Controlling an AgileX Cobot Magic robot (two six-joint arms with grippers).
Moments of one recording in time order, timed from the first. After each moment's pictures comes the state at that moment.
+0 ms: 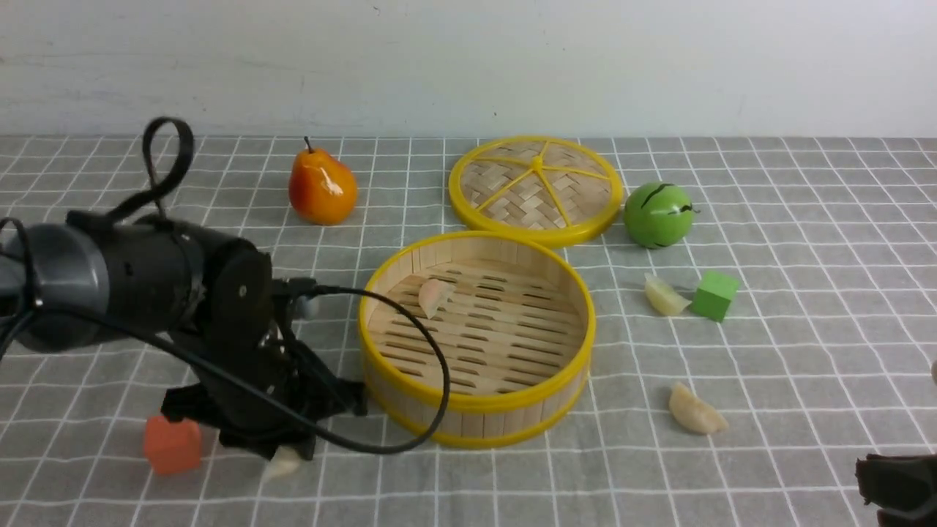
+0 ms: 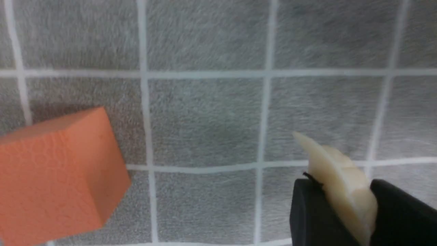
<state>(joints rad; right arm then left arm) 0.18 0.79 -0.48 0.36 0.53 -0.19 -0.39 1.73 -1.07 0.01 0.73 -0.40</state>
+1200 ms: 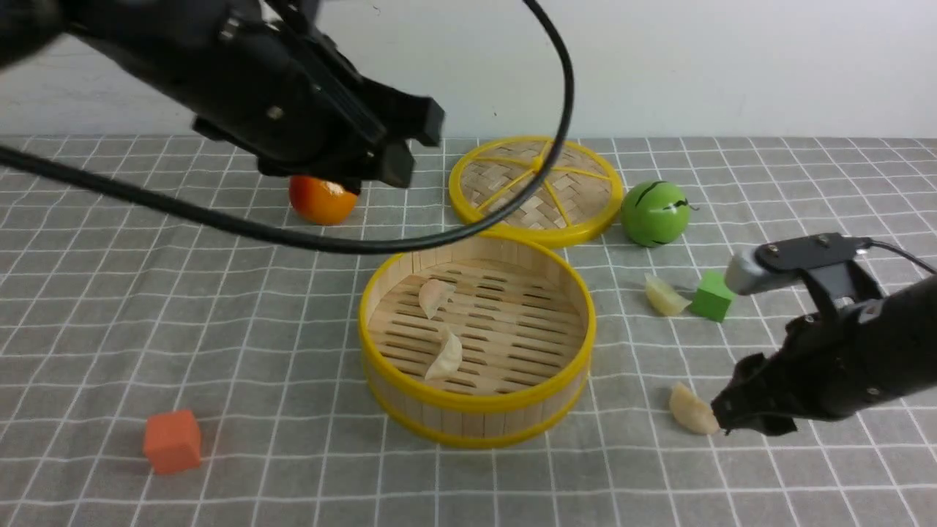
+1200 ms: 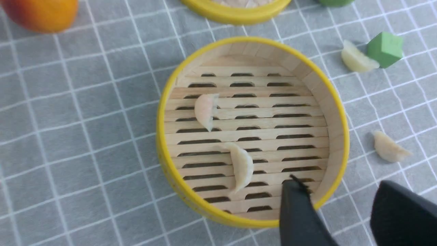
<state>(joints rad) 0.18 1.54 -0.90 0.43 0.55 -0.42 -0.49 1.44 -1.51 -0.05 0.91 -0.21</state>
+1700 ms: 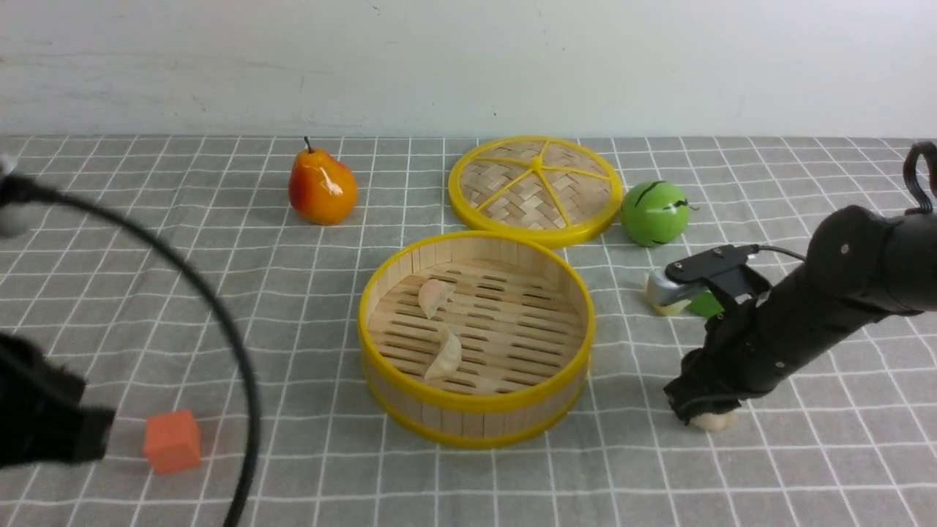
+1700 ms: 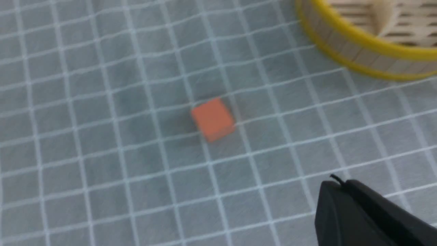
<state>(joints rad) 0.18 1.86 -1.15 0.44 0.65 -0.59 -0.49 0.79 -0.82 0.31 1.01 -0.41</state>
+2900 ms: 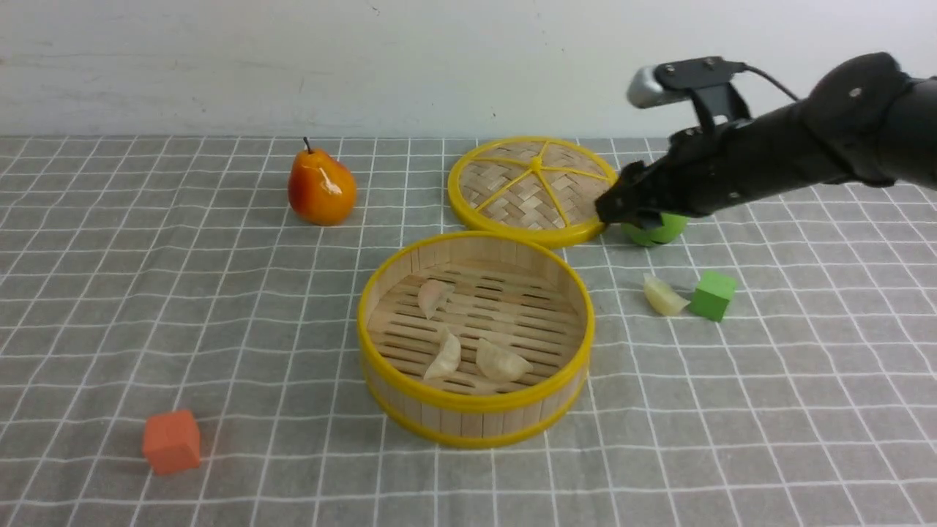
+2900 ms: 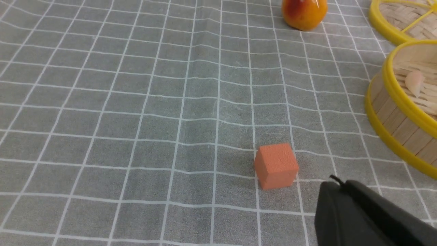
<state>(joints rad) 0.13 1.95 -1.51 0.75 0.53 -0.74 -0.49 0.29 -0.37 0.64 0.71 -0.85</state>
